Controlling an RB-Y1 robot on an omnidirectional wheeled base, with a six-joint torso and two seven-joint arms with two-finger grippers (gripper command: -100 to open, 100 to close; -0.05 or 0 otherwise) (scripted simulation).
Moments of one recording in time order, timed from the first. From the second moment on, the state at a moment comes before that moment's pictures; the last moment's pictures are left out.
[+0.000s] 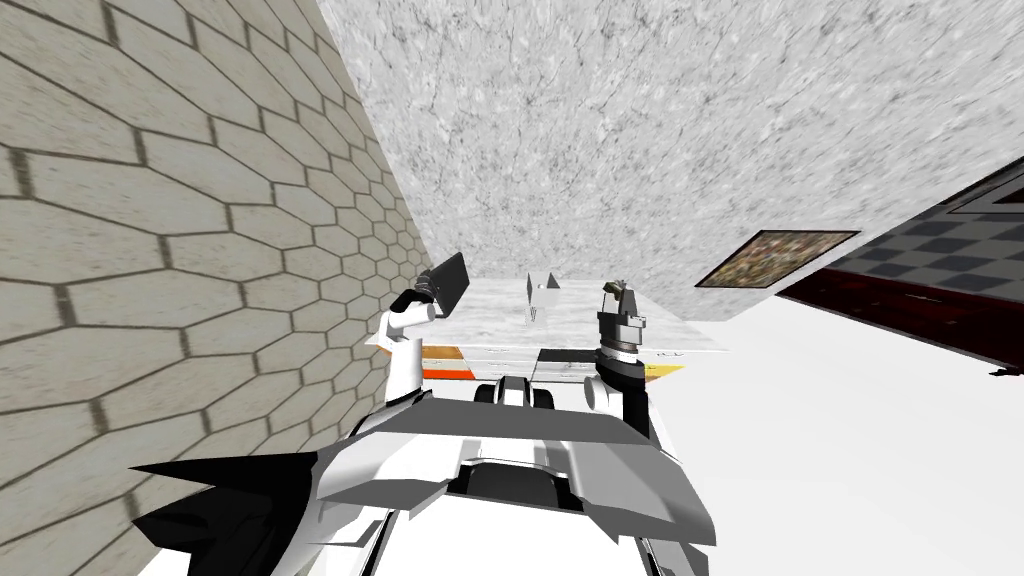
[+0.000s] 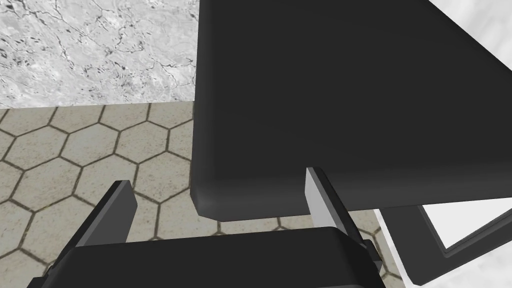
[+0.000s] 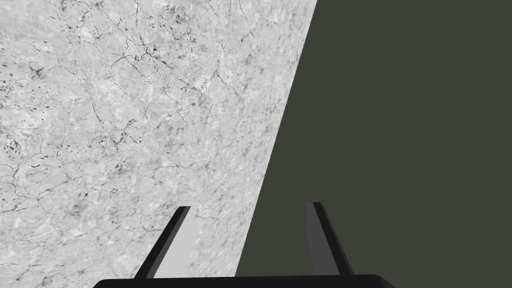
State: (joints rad) left arm -0.24 0.15 0.46 -1.88 0.03 0.62 0.04; right arm 0.46 0.04 -0.02 -2.22 0.10 -0.62 0.02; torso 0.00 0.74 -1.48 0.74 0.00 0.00
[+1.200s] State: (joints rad) left arm -0.20 0.19 0.39 -1.99 0.08 0.74 -0.01; right arm 0.46 0.04 -0.02 -2.22 0.10 -0.62 0.02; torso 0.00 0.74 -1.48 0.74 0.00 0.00
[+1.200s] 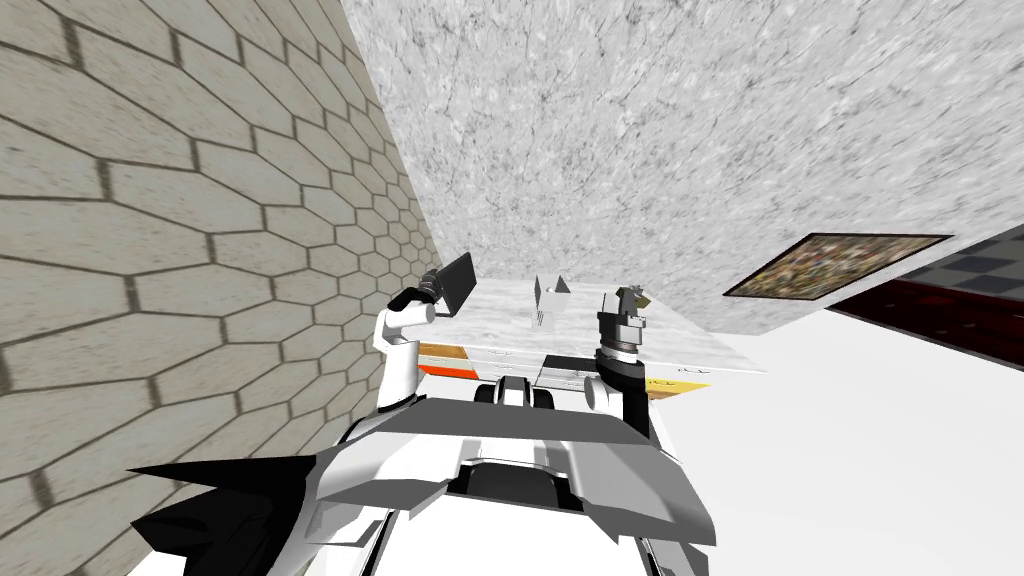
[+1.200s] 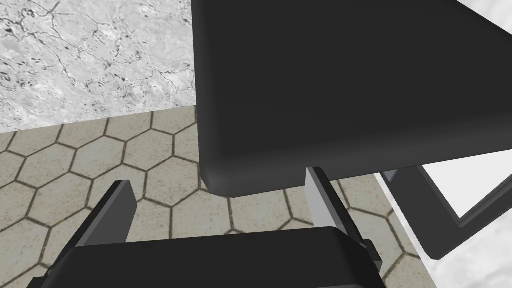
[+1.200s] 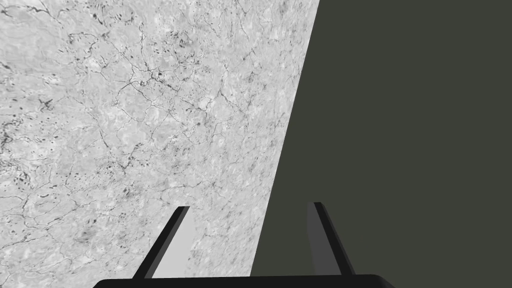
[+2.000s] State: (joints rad) left arm -0.20 0.26 0.37 -2.04 0.07 0.89 -0.07; right arm 0.46 0.04 -0.02 -2.22 0.10 -0.62 0.02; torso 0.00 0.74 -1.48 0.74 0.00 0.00
